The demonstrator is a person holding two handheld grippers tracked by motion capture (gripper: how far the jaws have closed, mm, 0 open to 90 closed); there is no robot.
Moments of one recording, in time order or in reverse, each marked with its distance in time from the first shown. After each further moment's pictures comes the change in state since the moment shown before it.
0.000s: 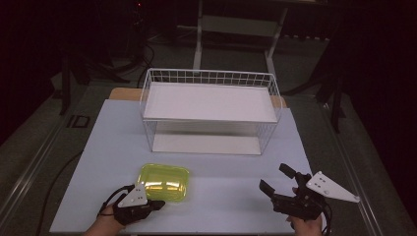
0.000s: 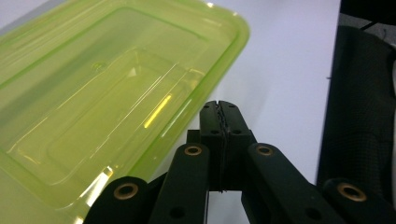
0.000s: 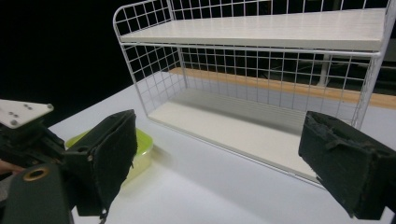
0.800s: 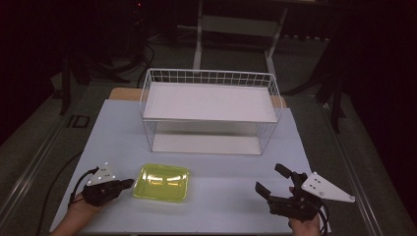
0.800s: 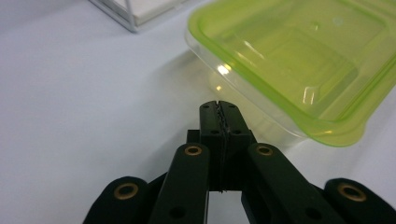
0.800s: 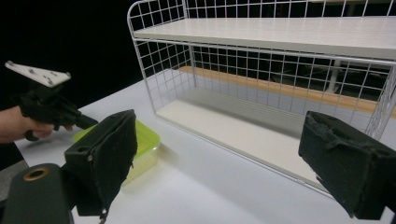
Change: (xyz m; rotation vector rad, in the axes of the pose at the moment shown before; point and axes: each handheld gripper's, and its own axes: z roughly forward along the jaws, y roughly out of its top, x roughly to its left) left arm 0.066 -0.036 -0.043 0.015 0.227 -0.204; right arm 0.006 0.000 0.005 0.002 0.039 -0.050
